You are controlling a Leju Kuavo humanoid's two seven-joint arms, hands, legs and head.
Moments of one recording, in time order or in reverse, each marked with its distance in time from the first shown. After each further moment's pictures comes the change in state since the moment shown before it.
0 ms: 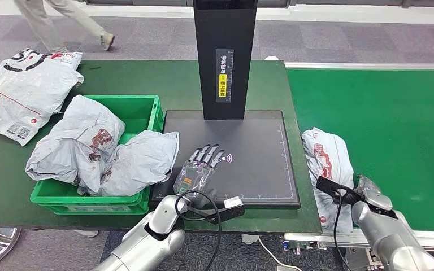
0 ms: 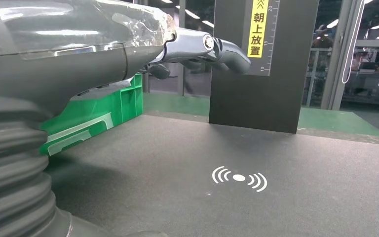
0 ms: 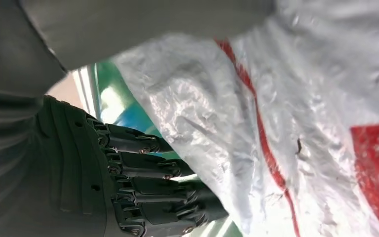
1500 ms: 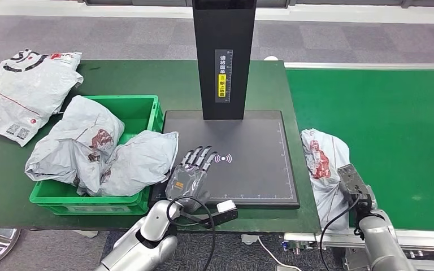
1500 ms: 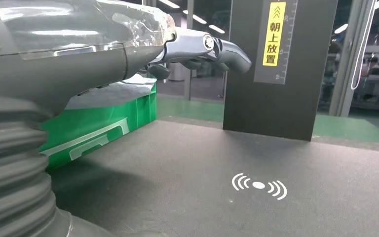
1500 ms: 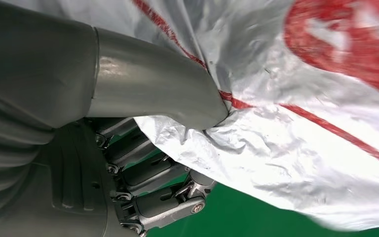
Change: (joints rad) left arm 0.075 0.065 0.000 -0.155 -0.016 -0.024 0.032; right arm 0.160 0.088 -0.438 -0.128 -0.658 -0.043 -0.470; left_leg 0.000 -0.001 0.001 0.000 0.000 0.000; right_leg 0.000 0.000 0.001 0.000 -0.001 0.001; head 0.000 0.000
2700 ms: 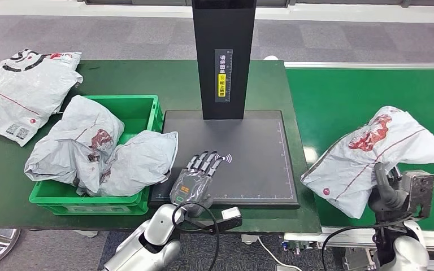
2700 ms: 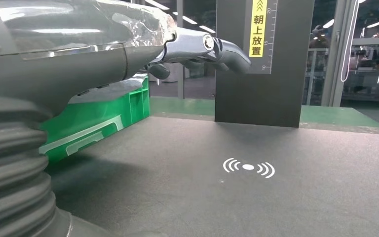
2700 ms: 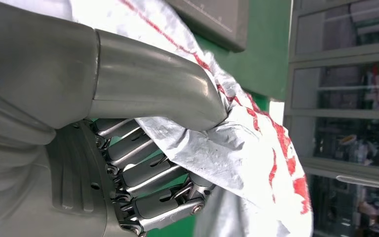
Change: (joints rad) left arm 0.022 -0.022 0.004 -0.005 -0.062 -0.043 -0.002; right arm 0.328 0.149 -0.168 -0.851 -0.454 0.210 -0.038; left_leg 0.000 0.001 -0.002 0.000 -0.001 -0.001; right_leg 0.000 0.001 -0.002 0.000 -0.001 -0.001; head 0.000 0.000
